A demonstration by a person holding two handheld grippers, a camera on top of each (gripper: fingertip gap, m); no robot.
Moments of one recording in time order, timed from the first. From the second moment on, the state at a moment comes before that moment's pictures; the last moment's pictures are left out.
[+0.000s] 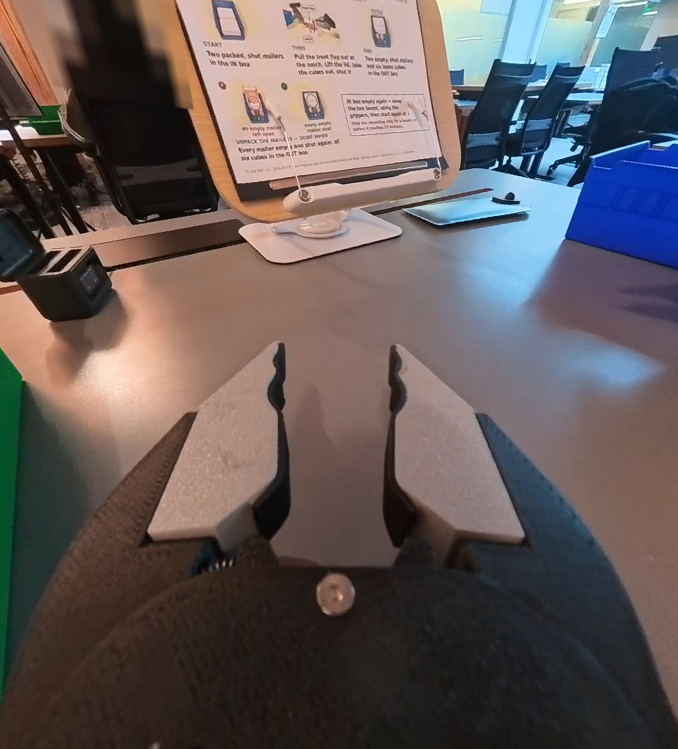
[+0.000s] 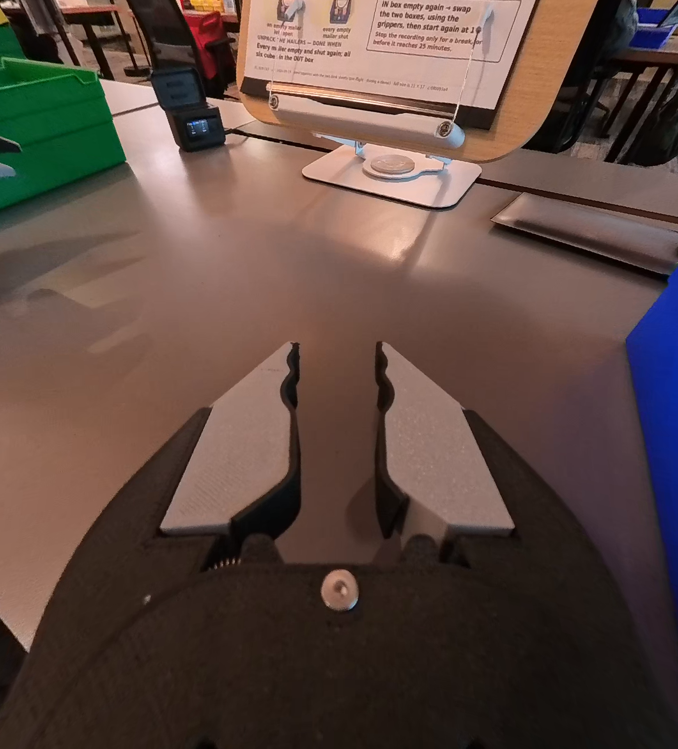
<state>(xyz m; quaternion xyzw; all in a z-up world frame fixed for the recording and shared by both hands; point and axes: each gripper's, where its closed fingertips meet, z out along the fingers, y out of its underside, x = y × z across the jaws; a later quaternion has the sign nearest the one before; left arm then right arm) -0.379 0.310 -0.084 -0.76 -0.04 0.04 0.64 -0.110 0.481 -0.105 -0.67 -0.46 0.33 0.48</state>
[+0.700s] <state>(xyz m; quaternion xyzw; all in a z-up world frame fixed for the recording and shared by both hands) -0.397 0.241 0.032 -0.67 -0.08 0.02 0.74 -0.111 0.481 -0.106 -0.67 -0.46 0.33 0.48</state>
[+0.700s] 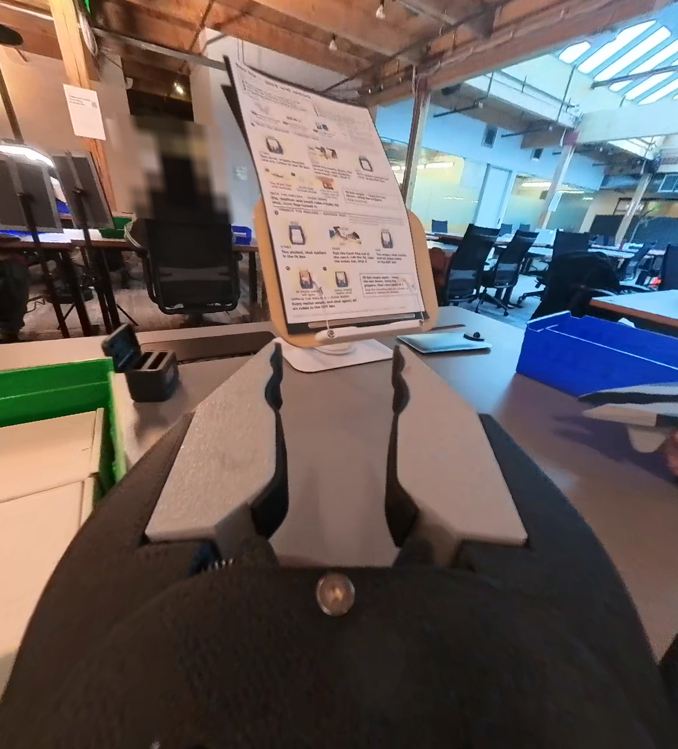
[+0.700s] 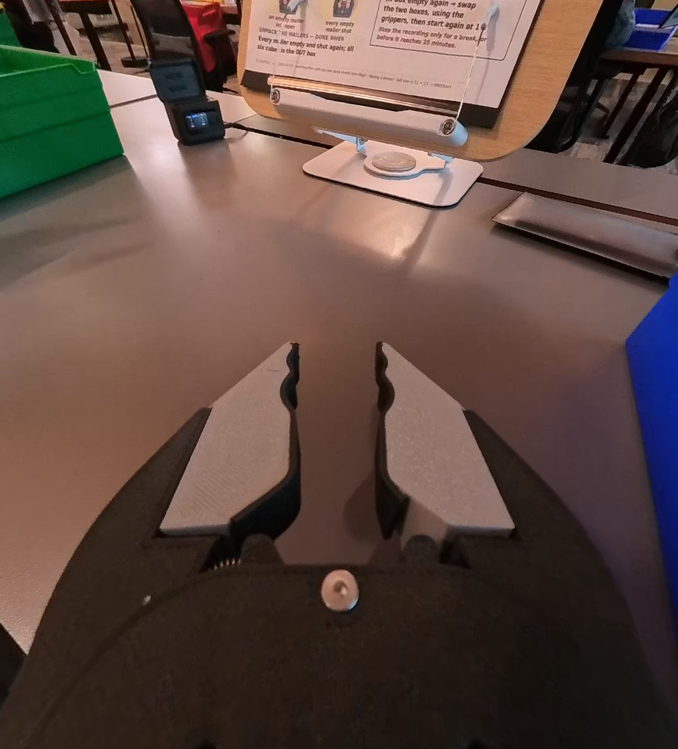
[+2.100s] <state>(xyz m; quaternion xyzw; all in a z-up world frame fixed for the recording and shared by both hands) -0.443 0.211 0.035 -0.65 -0.13 0.06 0.74 -0.111 0.480 -0.107 -0.67 -0.47 0.32 0.48</state>
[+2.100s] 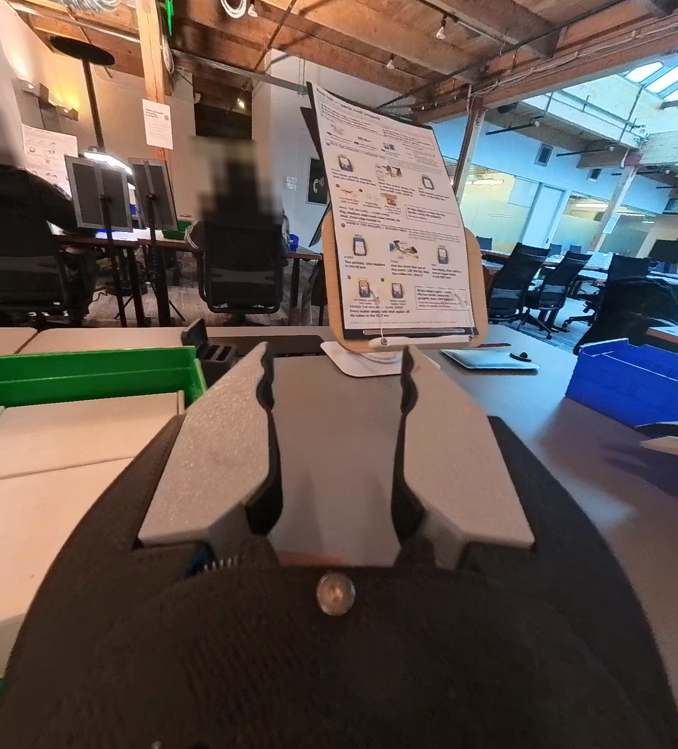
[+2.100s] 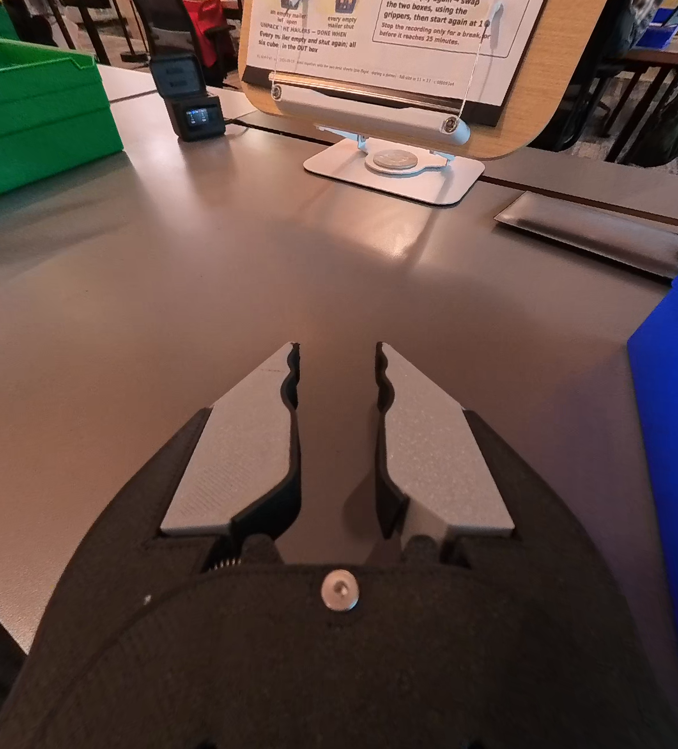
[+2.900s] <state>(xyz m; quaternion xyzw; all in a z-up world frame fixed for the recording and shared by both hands) -0.502 0.144 0.046 -0.60 -0.22 0.08 0.77 -0.112 0.480 -0.108 -0.67 -0.47 0.32 0.48</state>
